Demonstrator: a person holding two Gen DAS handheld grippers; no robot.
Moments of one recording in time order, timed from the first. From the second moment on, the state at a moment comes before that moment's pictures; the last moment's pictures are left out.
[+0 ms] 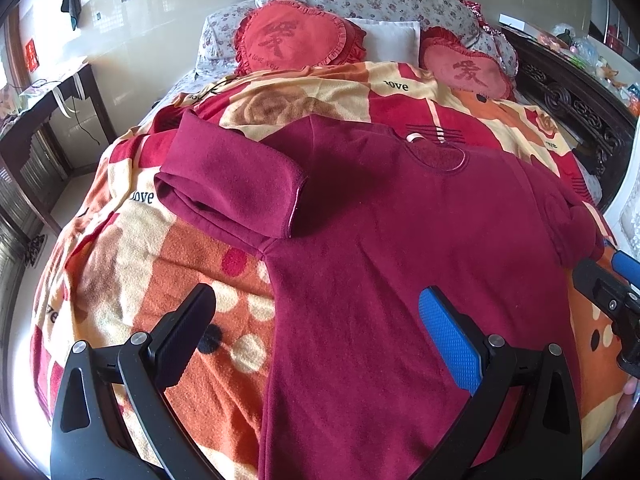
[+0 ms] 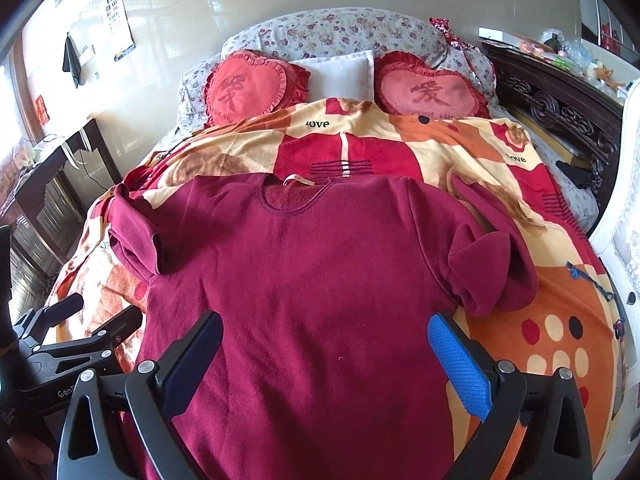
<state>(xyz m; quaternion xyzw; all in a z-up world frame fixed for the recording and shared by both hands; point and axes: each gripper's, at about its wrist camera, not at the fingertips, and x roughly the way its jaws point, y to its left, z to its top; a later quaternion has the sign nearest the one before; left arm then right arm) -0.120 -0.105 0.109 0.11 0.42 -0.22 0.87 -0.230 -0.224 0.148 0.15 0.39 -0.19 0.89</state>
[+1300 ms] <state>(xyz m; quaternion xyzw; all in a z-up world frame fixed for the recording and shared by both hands) -0.092 -0.105 0.084 0.12 0.44 -0.20 0.87 -0.194 -0.220 0.122 0.15 0.42 -0.18 0.88</state>
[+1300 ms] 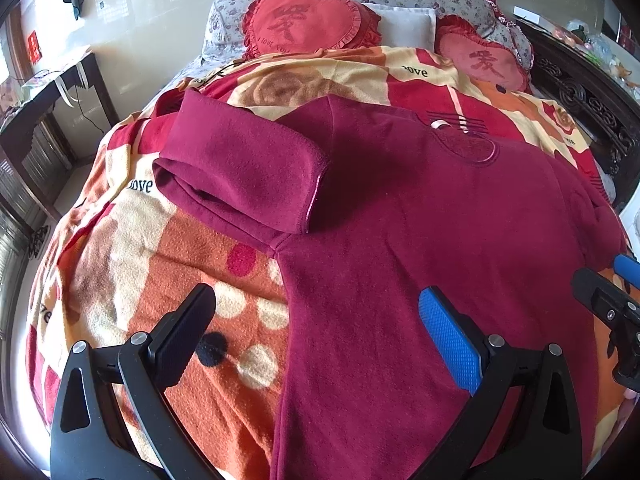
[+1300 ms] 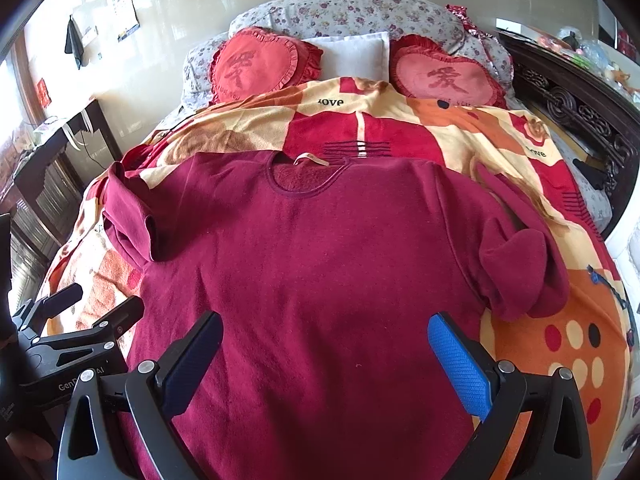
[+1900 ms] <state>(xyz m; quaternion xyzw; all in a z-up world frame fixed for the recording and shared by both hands) -0.030 -0.036 0.067 0.09 0.45 -0.12 0.88 -0.125 -0.195 0.108 0.15 0.43 -0.08 0.89</state>
